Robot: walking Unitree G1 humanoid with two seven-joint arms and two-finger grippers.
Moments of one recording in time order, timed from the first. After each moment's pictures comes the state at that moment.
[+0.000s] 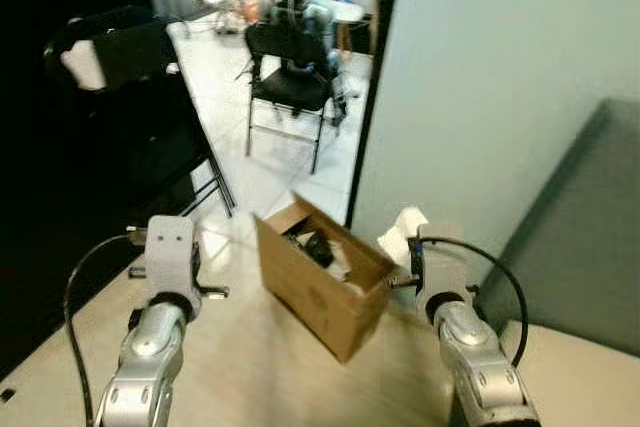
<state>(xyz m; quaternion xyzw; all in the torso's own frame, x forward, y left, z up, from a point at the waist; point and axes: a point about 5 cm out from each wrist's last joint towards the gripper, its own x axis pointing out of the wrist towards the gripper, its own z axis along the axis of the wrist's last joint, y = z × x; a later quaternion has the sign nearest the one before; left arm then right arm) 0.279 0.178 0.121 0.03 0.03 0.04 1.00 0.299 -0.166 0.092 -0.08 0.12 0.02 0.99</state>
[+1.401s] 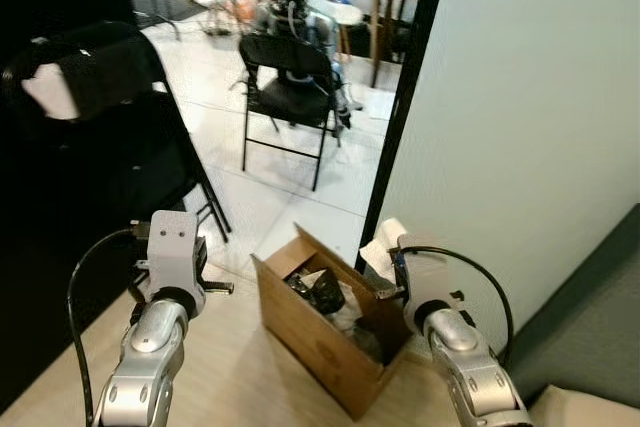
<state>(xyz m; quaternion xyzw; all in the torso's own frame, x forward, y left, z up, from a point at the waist) 0.280 0.179 0.125 0.03 0.02 0.02 1.00 0.290 -0.146 0.078 -0.08 0.16 0.07 0.98</state>
